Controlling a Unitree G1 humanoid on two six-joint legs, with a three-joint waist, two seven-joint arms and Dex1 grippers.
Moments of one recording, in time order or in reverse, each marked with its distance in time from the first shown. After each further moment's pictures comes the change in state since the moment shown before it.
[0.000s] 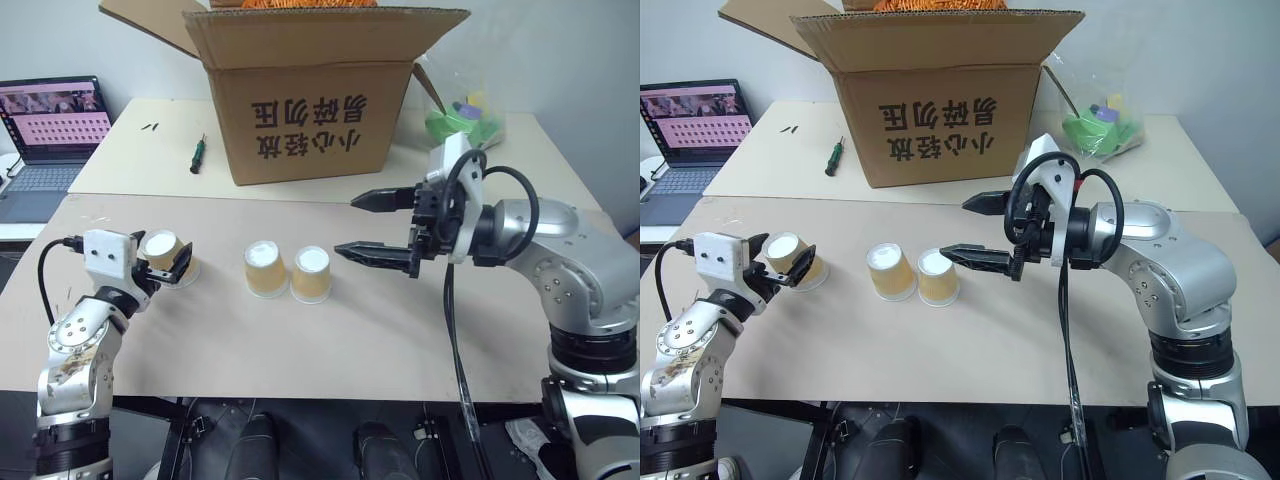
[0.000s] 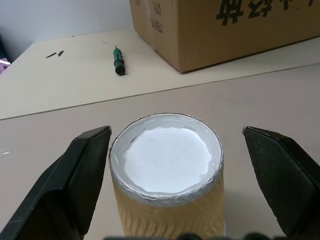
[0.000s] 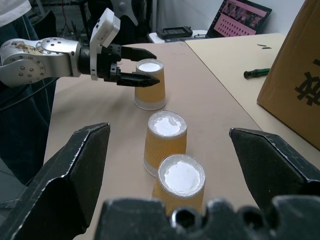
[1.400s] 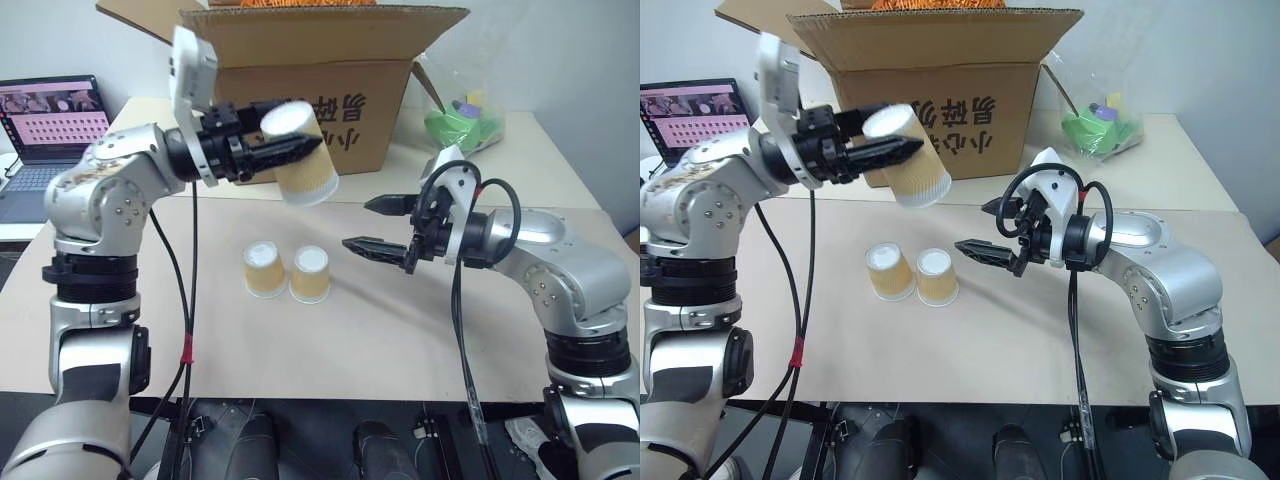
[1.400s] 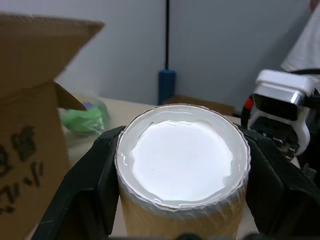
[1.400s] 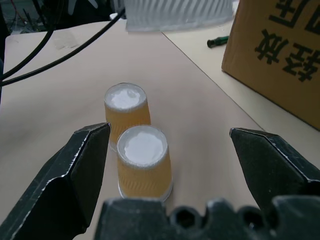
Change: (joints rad) left arm -0.840 0.077 -0.335 0.254 -0.296 0.349 -0.614; right arm 0.050 -0.006 0.030 0.055 -0.061 -0.029 -0.110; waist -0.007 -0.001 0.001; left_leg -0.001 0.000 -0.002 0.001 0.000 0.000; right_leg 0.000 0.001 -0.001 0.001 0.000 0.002
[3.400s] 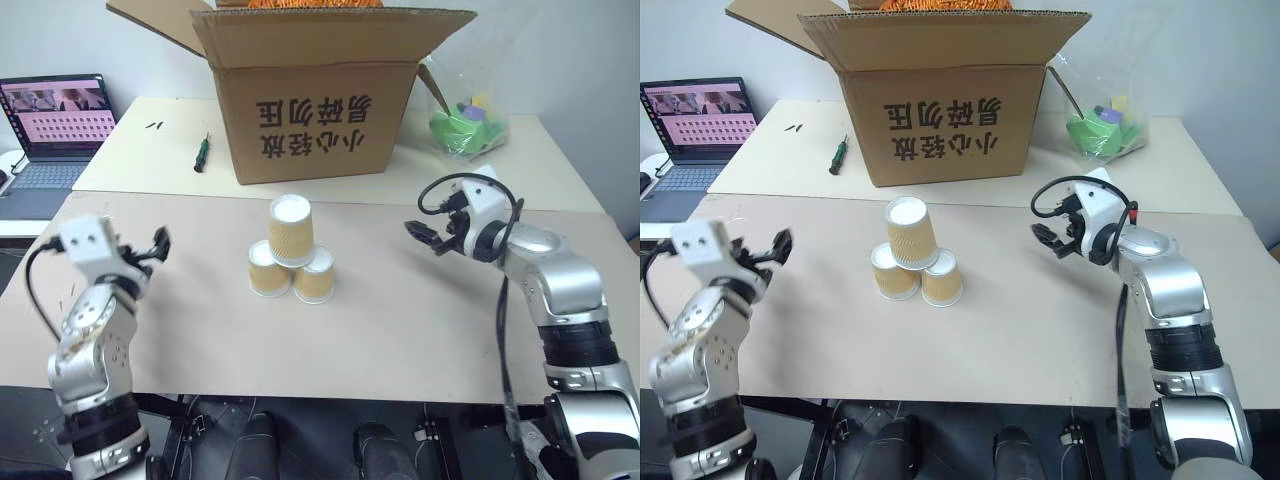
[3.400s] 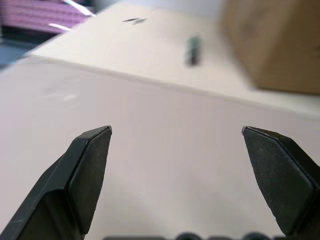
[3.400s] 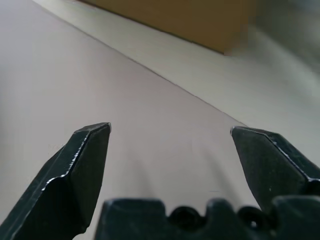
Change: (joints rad) left arm 0.763 -0.276 0.506 -0.352 0.338 -0.061 0.974; right arm 0.041 0.020 -0.011 0.463 -0.363 -0.180 -0.356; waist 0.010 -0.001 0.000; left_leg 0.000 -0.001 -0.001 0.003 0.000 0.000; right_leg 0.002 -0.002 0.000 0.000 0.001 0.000
